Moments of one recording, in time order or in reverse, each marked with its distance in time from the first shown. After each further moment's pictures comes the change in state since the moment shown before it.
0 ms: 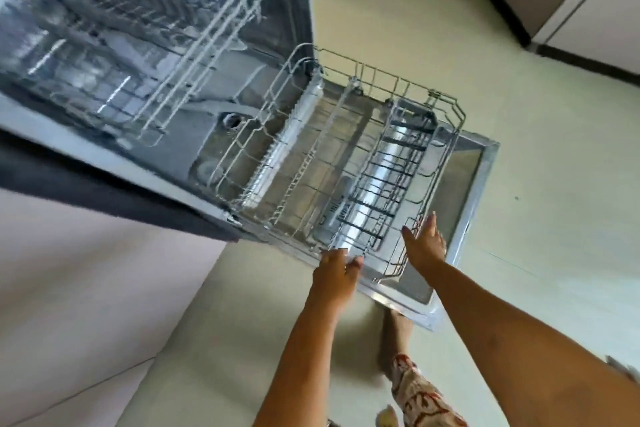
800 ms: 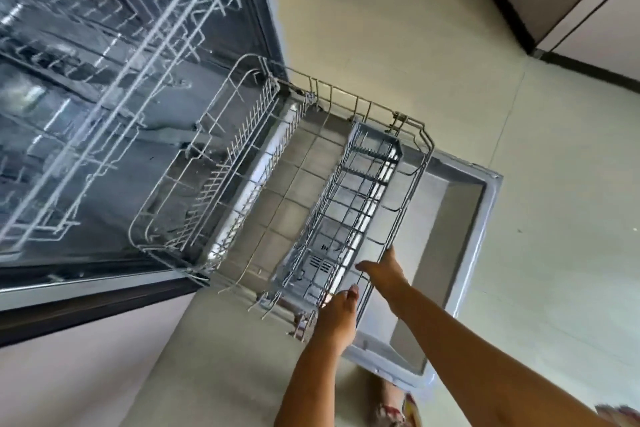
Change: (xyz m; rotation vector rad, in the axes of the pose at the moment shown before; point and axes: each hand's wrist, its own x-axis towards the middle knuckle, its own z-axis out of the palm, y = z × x) left_hand 0.132 0.046 0.017 -0.082 -0.178 -0.244; right_hand 0.106 -0.073 0.011 0.361 -0.283 0.235
